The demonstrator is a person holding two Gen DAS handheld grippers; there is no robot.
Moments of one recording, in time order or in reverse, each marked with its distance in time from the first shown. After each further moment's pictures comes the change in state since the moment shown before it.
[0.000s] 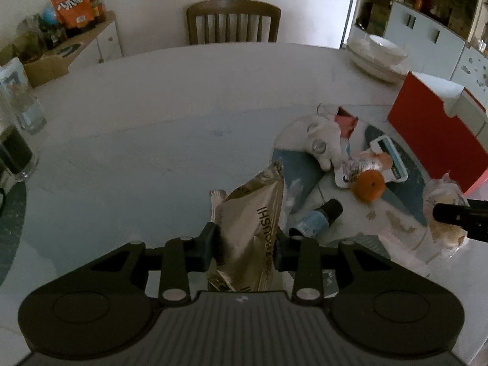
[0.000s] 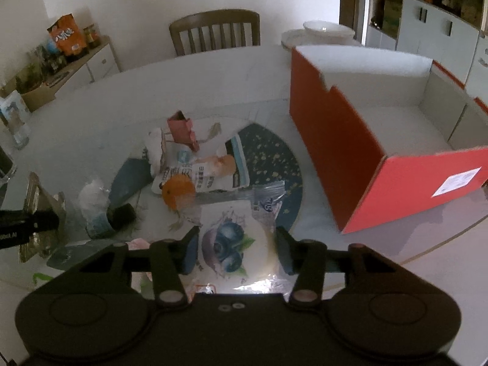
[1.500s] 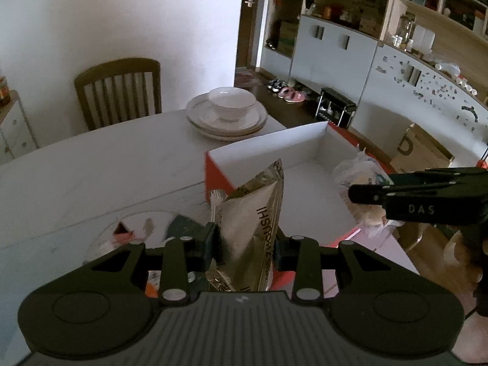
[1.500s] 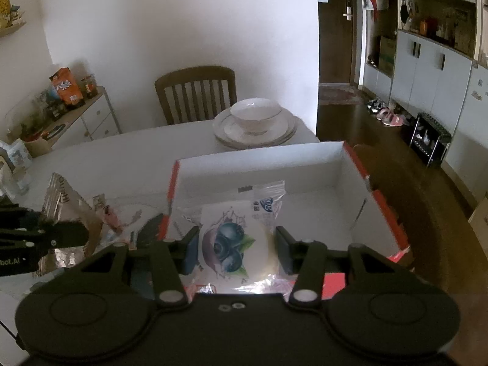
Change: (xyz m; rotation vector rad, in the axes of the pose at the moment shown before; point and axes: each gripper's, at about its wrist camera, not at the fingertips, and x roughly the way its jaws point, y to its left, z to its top) left arm -0.050 -0.248 0.099 0.185 -0.114 -0.235; right arm -0.084 -0.181 0.085 -0.041 -0.141 0.043
